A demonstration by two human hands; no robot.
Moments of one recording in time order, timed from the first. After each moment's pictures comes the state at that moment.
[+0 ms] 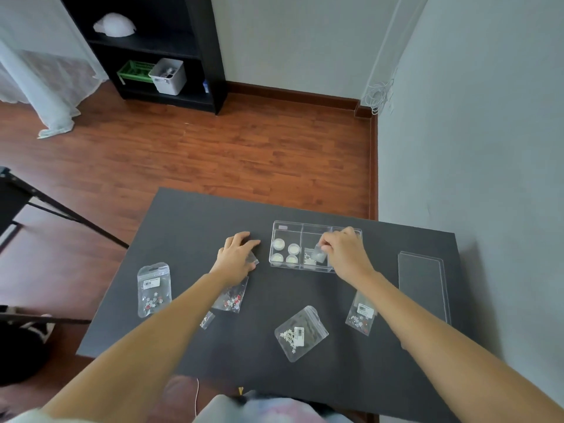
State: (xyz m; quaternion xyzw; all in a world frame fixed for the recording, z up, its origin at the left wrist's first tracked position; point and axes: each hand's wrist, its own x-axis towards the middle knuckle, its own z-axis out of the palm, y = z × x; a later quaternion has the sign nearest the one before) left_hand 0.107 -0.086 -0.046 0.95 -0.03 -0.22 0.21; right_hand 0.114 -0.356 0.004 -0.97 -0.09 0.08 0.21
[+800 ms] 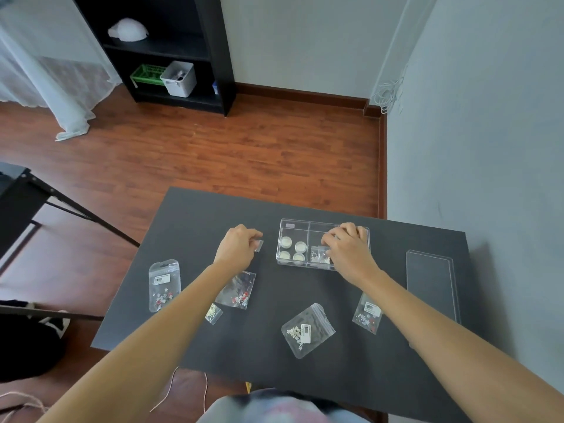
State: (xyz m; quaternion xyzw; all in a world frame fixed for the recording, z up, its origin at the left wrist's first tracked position) left_hand 0.121 -0.100 0.016 0.96 0.01 -0.10 0.27; right_hand 0.113 -0.366 0.007 -0.99 -0.17 0.01 0.03
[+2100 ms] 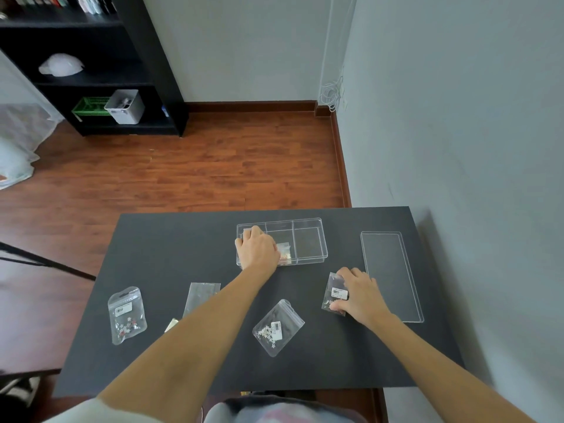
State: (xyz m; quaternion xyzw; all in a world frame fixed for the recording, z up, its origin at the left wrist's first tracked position) left_hand 0.113 -0.229 -0.008 0.99 0.01 -0.11 0.11; right_hand 0.003 -0.442 -0.028 -0.97 0.05 0.18 0.18
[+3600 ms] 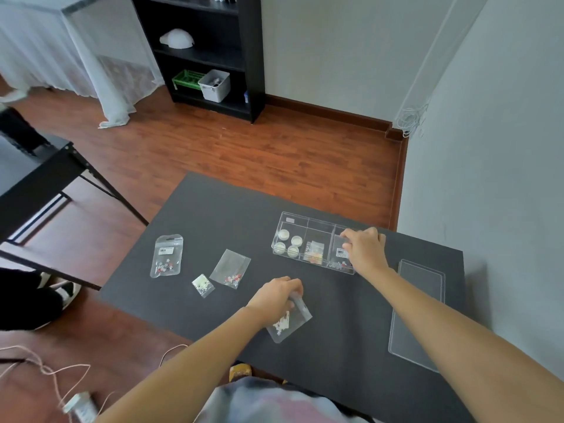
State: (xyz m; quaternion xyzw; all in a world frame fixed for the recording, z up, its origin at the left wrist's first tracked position) left_hand 0.004 -0.193 -0.028 0.93 -0.07 -0.24 0.27; right_hand 0.129 -0.407 -0.025 -0.99 -0.09 0.05 0.11
